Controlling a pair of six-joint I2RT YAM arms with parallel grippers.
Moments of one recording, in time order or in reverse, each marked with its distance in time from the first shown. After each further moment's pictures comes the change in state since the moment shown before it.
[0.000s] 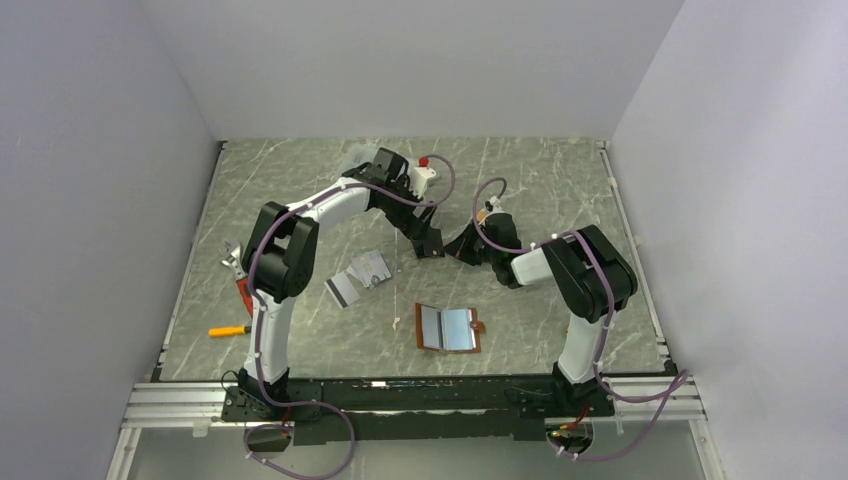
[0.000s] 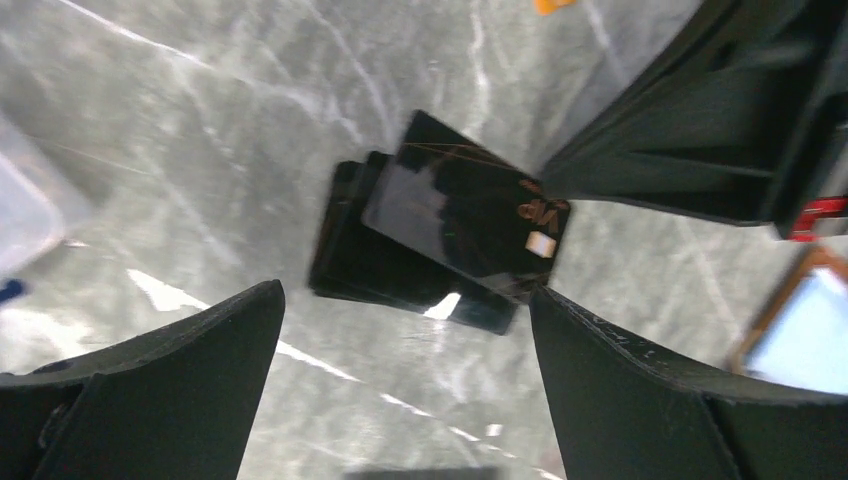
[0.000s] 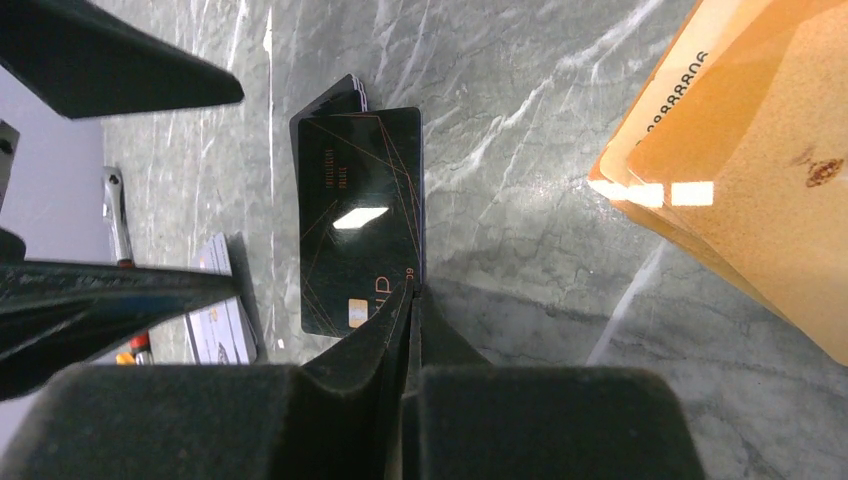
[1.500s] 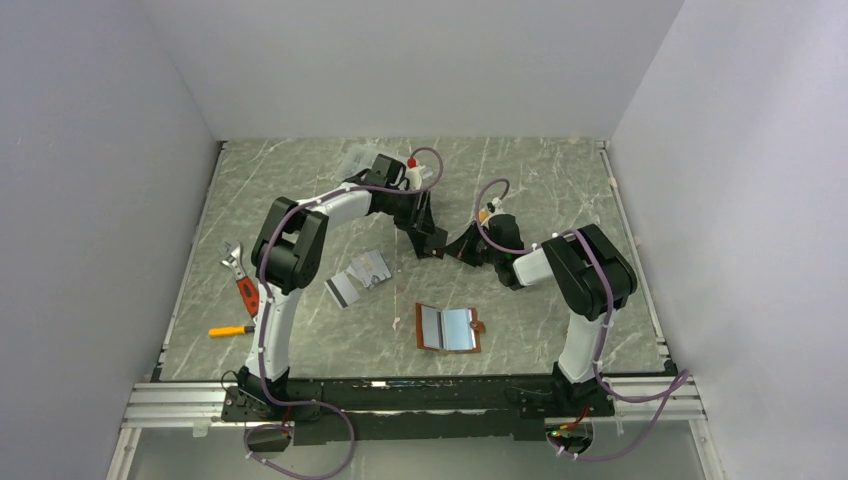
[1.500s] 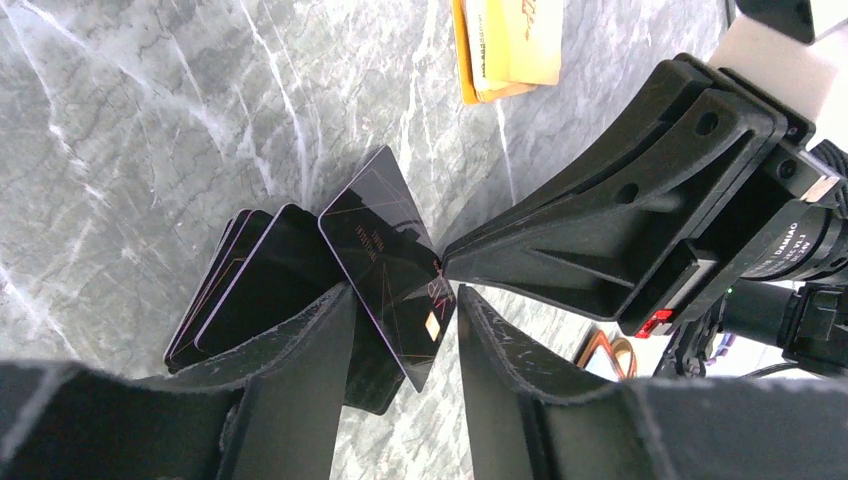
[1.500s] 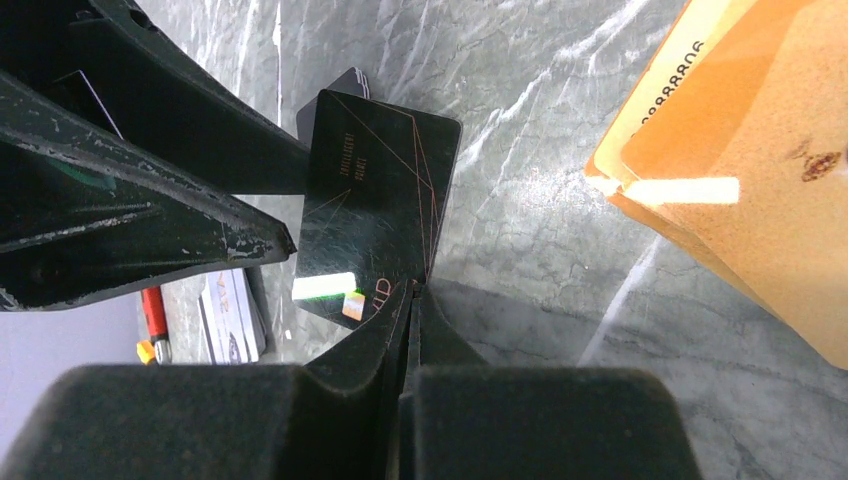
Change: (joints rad) left arm 0.026 0.098 -0.016 0.159 0.256 -0.523; right arm -0.020 0.013 -0.018 0.046 -0.049 0.016
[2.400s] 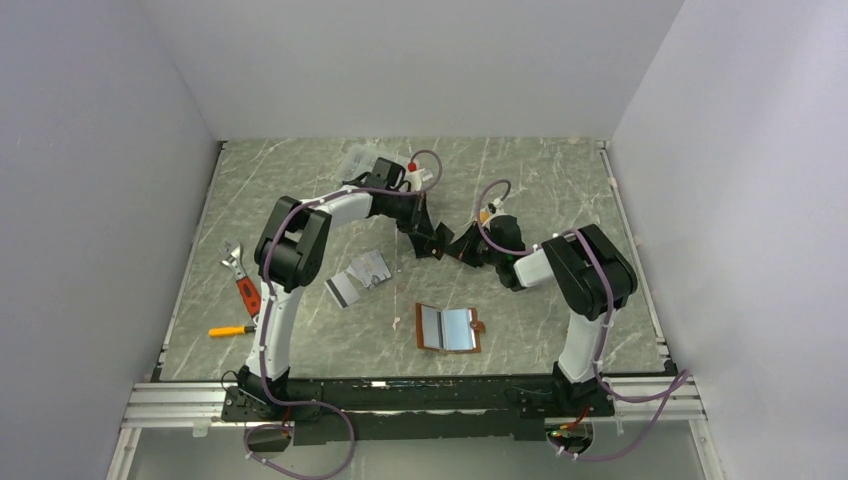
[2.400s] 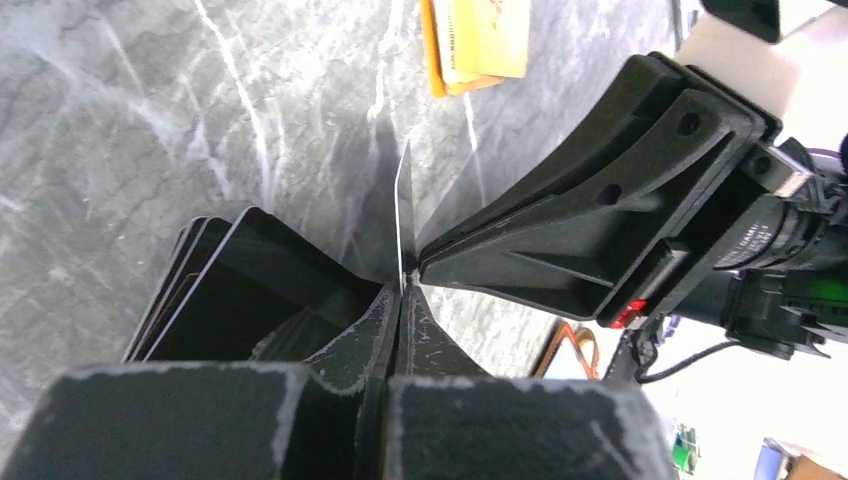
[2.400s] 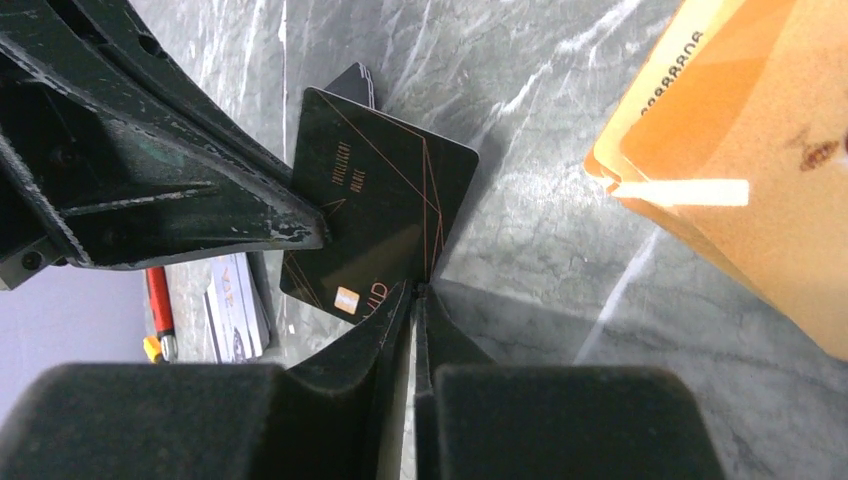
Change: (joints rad) left arm 0.003 0.031 -0.009 0.049 0.081 -0.067; right arm -0.006 0.008 -0.013 0.037 -0.015 0.008
